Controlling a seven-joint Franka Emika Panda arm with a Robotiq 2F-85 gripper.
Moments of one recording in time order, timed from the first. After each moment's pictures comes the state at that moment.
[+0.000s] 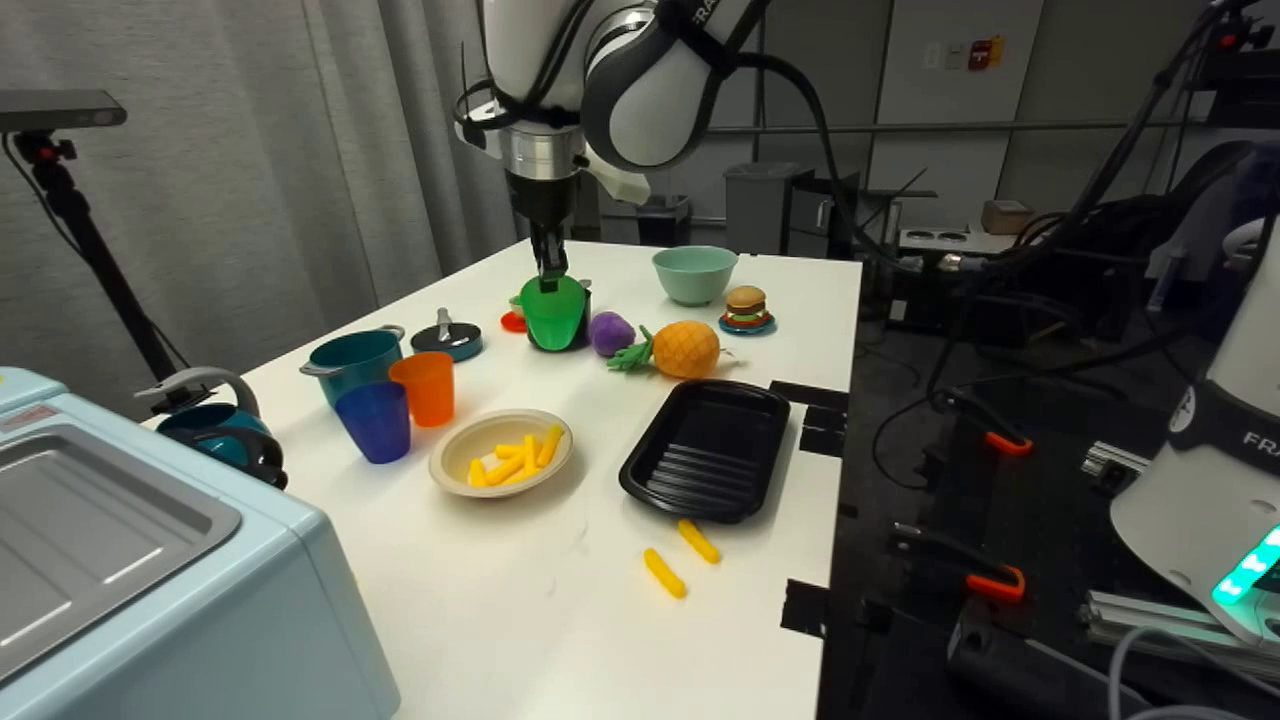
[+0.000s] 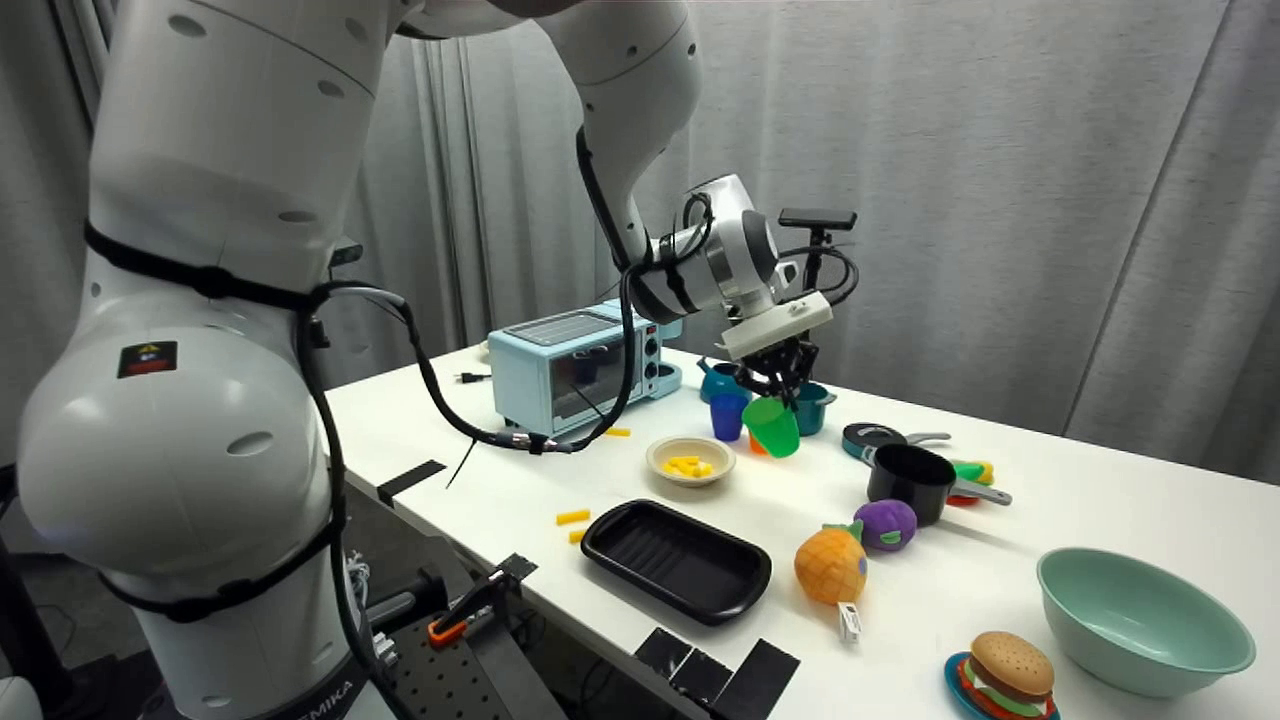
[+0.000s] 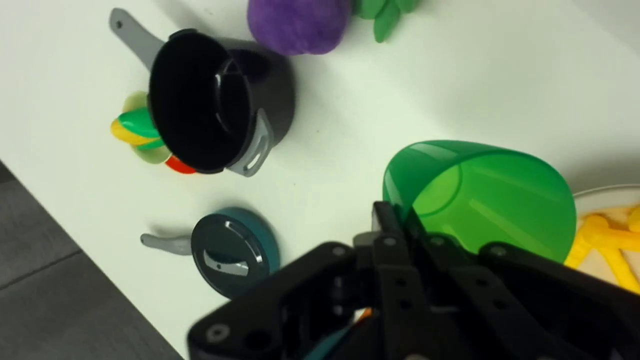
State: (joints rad) arm -0.03 0.38 0.14 -2.04 -0.73 2.67 -0.21
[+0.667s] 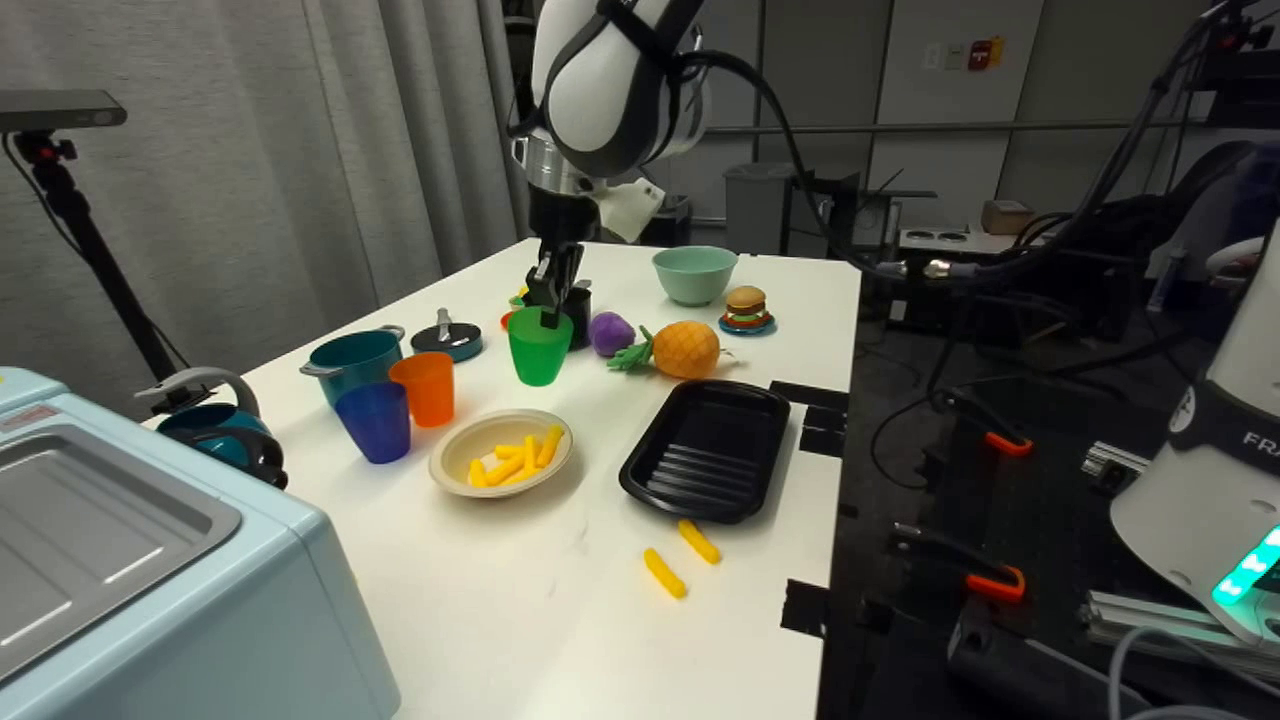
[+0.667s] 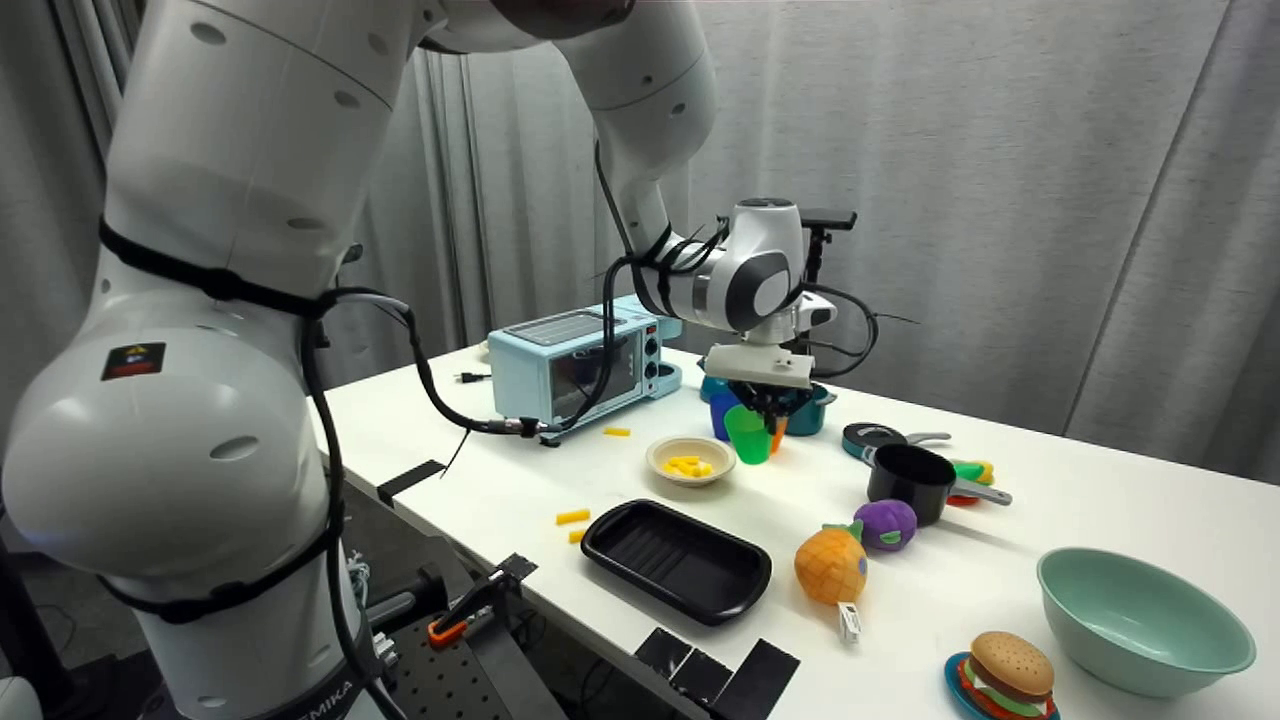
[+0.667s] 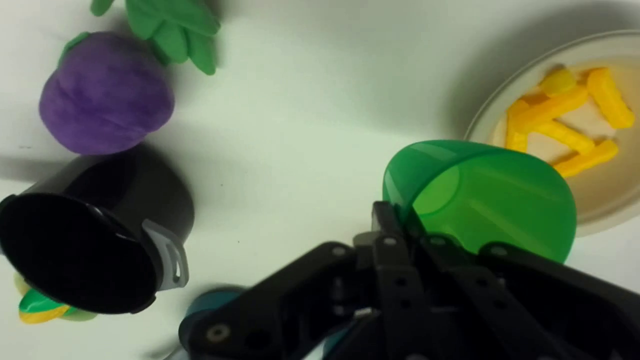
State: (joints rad) arm -0.07 0.44 0.17 -2.08 -0.08 2.77 -0.27
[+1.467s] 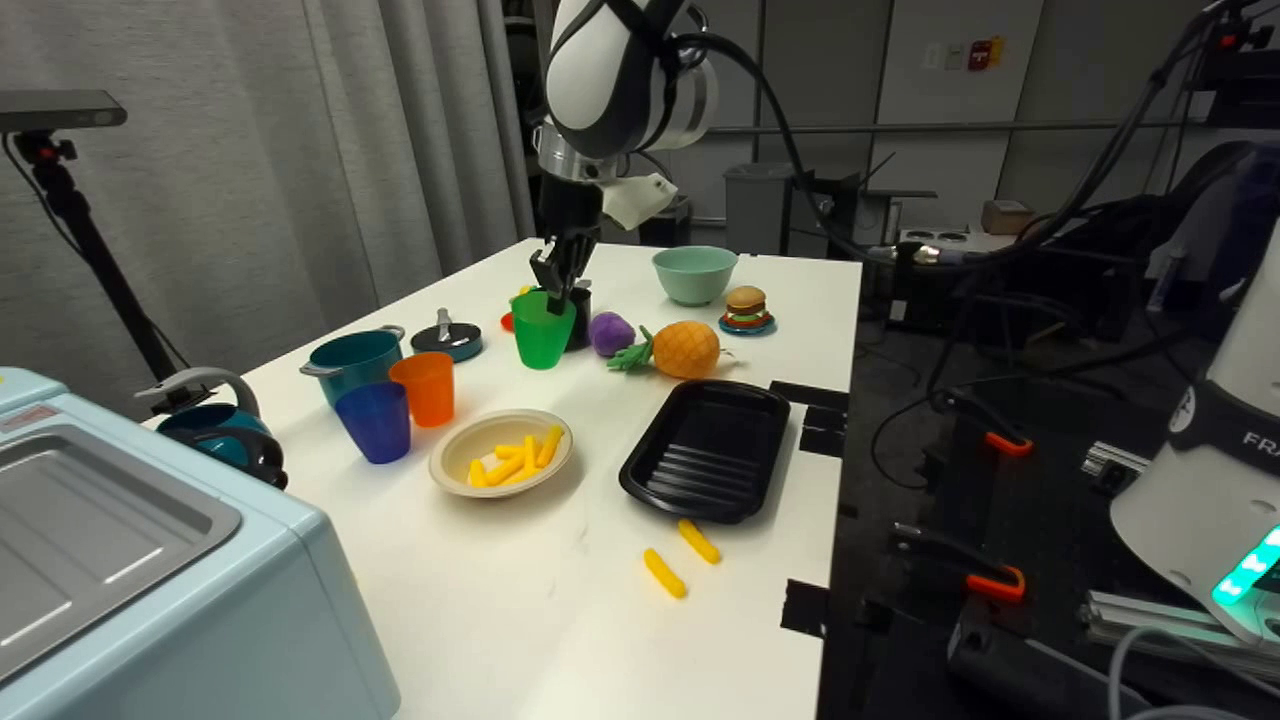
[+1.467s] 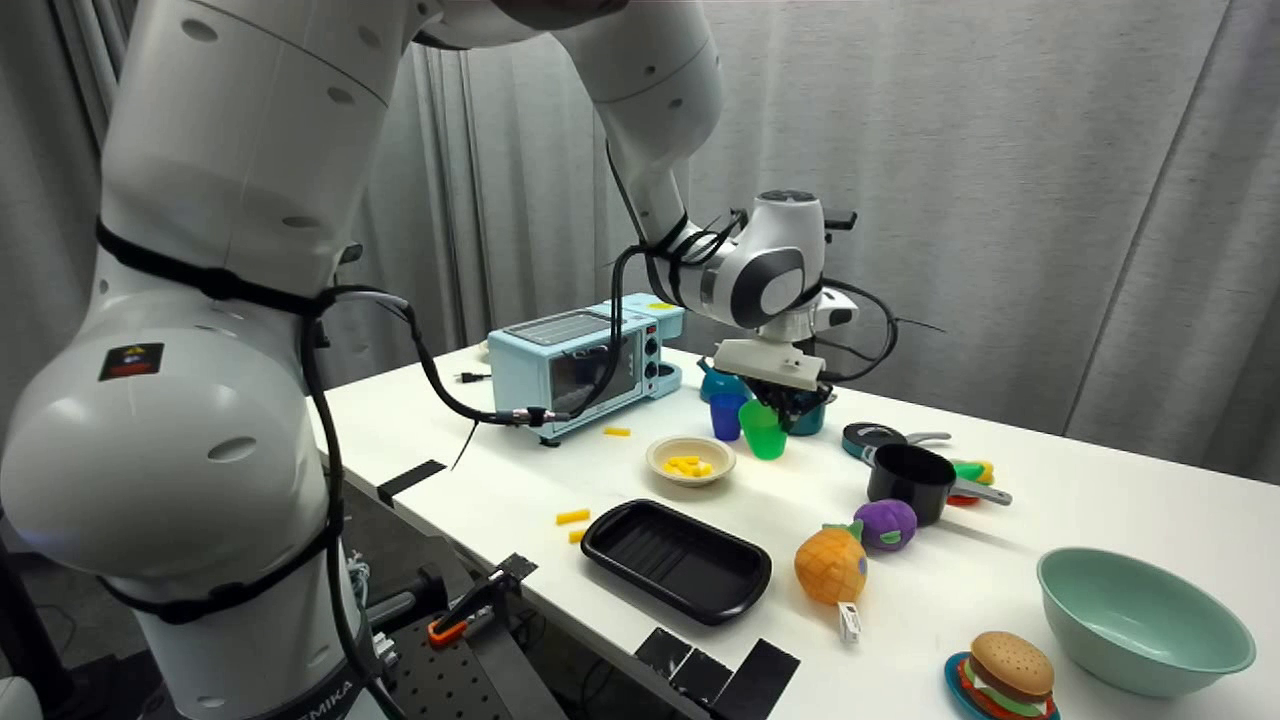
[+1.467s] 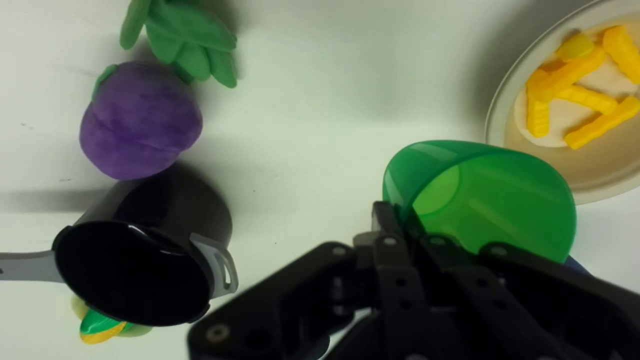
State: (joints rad) arm -0.08 0.42 0.14 -2.07 0.02 2.77 -0.26
